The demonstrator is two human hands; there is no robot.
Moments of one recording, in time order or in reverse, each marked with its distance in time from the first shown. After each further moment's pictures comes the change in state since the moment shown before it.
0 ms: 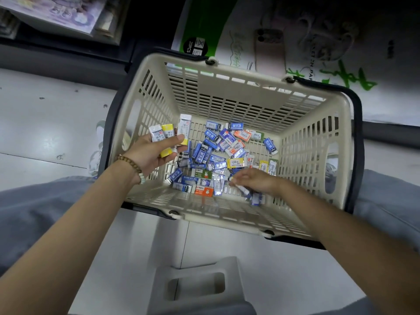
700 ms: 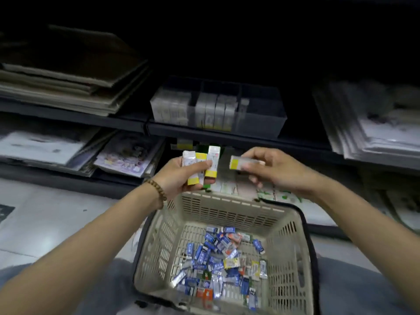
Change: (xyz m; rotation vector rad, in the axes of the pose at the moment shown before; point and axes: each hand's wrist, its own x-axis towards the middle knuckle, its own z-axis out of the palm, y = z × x) left_hand -0.132 0.186 0.096 0.224 -0.252 0.419; right_hand -0.263 -0.265 -0.062 -0.052 0.361 -0.732
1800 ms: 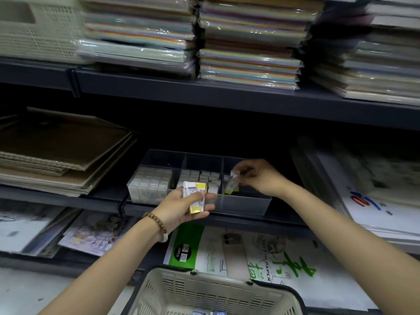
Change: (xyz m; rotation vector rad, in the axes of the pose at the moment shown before) left_hand 0.092 0.085 0.018 -0.110 -0.103 0.059; right_hand 0.136 -0.035 -0.105 -0.480 0.324 -0.081
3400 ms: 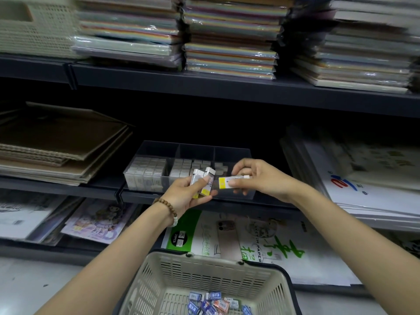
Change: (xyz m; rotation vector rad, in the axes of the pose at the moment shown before) left_hand -0.006 -0.011 0.031 -0.048 0.028 0.016; right_hand -0.066 -0.014 -0.018 0.389 -0.249 0.012
